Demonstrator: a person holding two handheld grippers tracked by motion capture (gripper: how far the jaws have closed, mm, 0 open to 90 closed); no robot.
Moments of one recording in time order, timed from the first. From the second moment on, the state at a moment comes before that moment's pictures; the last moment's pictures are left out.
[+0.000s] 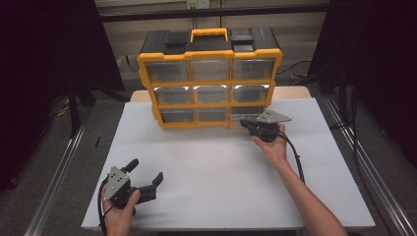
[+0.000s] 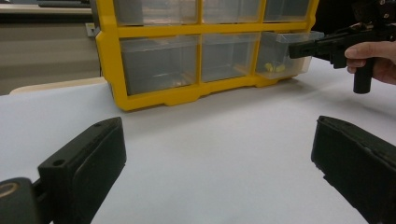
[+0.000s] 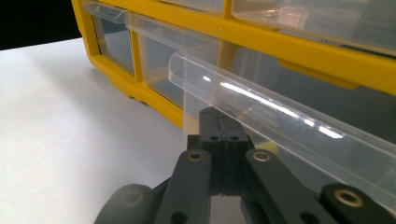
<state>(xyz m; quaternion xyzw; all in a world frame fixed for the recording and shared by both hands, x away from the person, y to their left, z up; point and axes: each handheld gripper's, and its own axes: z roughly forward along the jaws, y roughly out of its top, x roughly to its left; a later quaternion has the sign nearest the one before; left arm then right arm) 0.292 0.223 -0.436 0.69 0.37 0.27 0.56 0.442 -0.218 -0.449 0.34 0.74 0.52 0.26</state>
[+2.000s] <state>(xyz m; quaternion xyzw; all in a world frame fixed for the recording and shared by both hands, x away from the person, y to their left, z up) 0.292 0.223 -0.437 0.69 0.38 0.28 0.55 0.470 -0.225 -0.450 0.37 0.72 0.52 0.27</state>
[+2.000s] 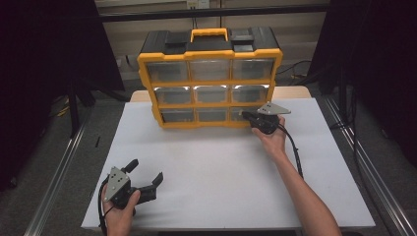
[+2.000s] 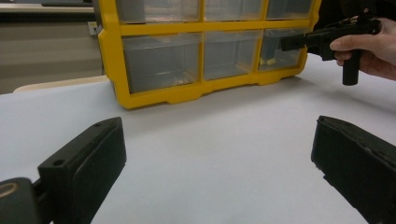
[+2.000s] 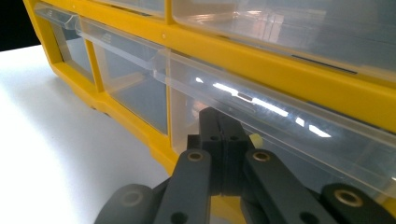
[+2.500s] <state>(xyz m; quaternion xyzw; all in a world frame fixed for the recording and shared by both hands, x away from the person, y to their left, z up) 0.296 0.217 -0.439 0.70 0.38 0.27 0.54 0.477 -0.225 -0.454 0.37 0.72 0.52 0.27</state>
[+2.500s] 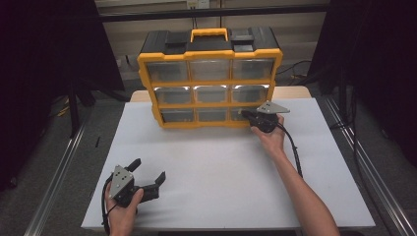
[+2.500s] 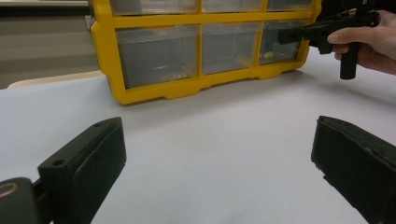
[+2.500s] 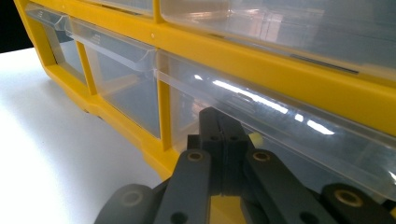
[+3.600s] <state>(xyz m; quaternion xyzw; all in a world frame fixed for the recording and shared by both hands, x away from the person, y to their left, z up) 0.293 0.223 -0.437 0.69 0.37 0.28 0.55 0.458 -0.218 -0.447 0.38 0.72 0.53 0.23</state>
